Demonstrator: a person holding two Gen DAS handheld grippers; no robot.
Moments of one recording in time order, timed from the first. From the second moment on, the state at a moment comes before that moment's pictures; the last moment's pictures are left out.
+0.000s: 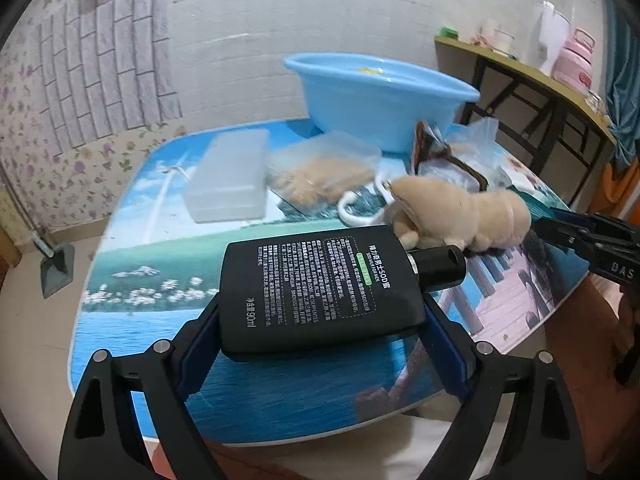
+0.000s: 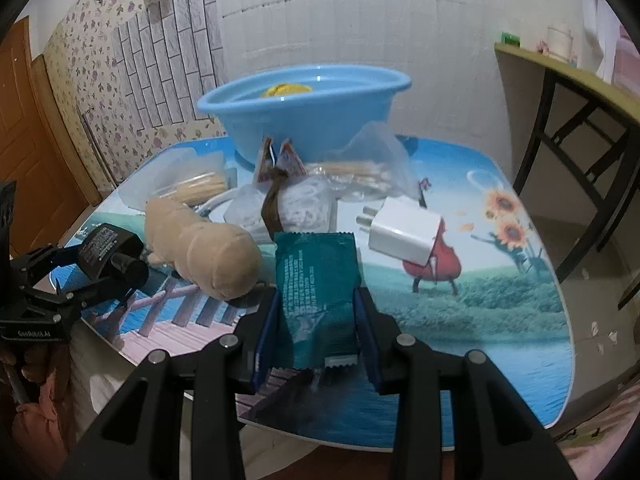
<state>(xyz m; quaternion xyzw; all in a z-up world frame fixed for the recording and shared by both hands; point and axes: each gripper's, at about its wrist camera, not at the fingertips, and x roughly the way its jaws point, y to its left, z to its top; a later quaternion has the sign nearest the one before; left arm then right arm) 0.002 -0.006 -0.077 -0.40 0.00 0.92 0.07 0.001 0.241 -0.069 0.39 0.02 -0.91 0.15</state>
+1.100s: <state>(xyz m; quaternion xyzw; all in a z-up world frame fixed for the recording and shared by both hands) -0.026 0.002 -0.002 -0.35 -0.02 0.93 0.07 -0.011 0.236 -0.026 0.33 0.00 -0.92 0.19</state>
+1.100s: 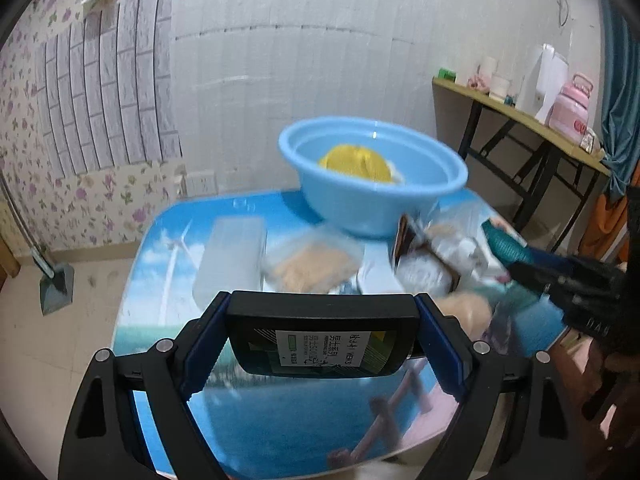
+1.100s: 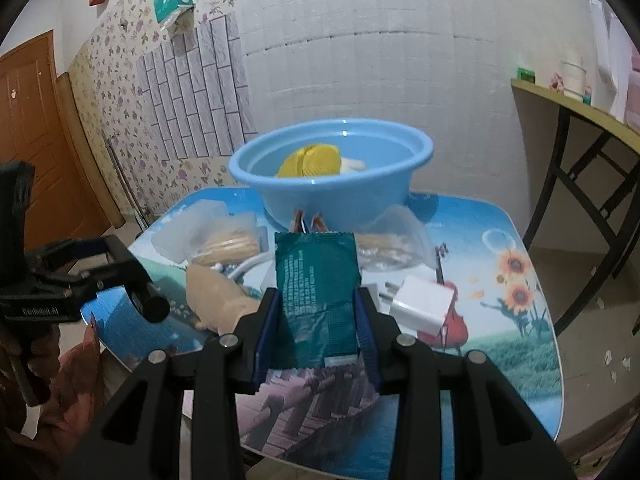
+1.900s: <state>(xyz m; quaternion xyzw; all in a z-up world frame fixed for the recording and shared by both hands) -0.156 0.045 0.054 -0.30 0.00 0.95 0.11 -0.104 0.241 0.004 0.29 -0.02 -0.93 0.21</state>
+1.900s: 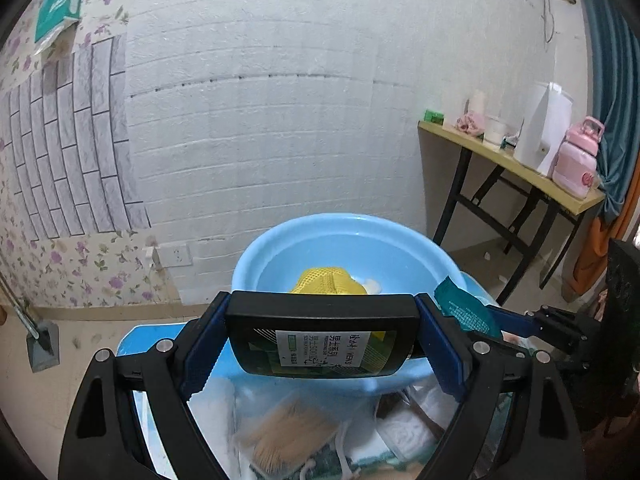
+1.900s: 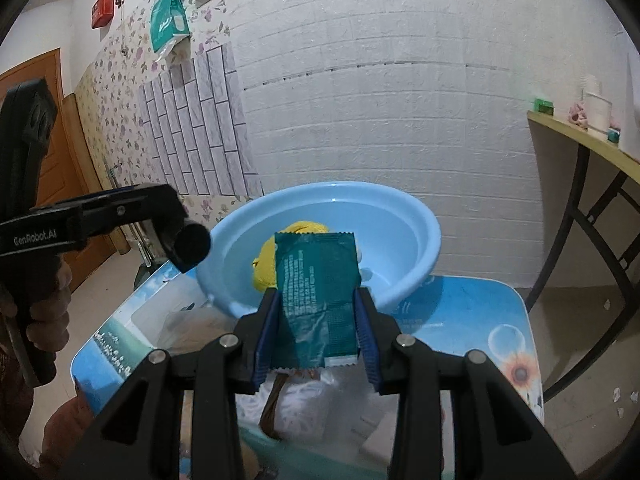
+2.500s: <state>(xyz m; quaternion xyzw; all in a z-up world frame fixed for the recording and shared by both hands) -0.170 0.070 0.024 -0.31 0.04 0.94 0.13 -0.136 0.238 -0.008 0.30 -0.03 -0.93 0.20</state>
